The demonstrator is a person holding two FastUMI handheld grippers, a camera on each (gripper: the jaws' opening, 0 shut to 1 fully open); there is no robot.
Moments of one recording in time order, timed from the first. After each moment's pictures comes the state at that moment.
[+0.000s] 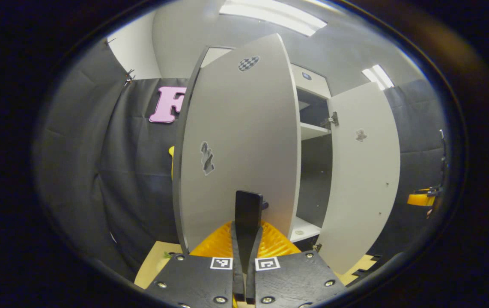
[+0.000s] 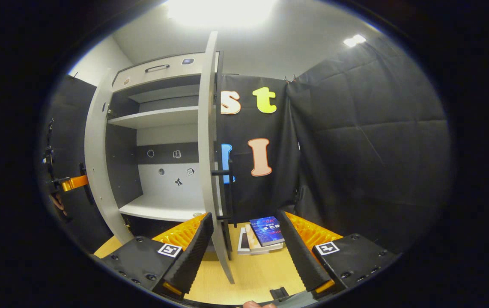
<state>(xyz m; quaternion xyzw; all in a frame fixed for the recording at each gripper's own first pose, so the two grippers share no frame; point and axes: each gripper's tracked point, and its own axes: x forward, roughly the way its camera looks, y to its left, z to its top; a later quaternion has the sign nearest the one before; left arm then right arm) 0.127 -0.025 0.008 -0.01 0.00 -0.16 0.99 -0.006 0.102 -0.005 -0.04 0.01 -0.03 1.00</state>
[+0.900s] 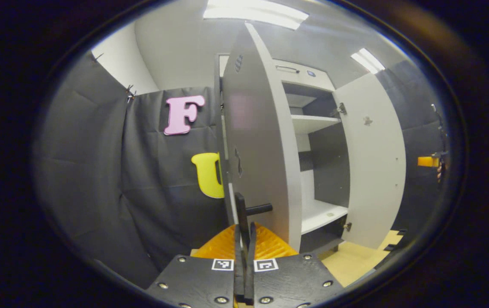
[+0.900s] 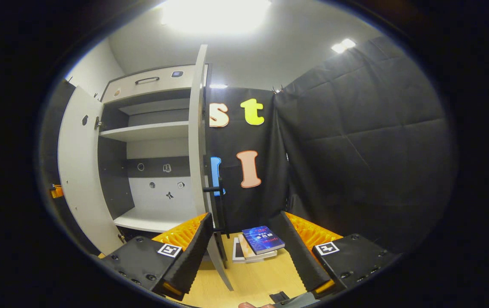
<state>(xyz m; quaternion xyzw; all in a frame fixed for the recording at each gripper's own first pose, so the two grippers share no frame) 0.120 0.122 0.007 0.09 0.01 -0.10 0.99 -0.013 0.093 0.015 -0.01 -0.03 -0.06 1.00</state>
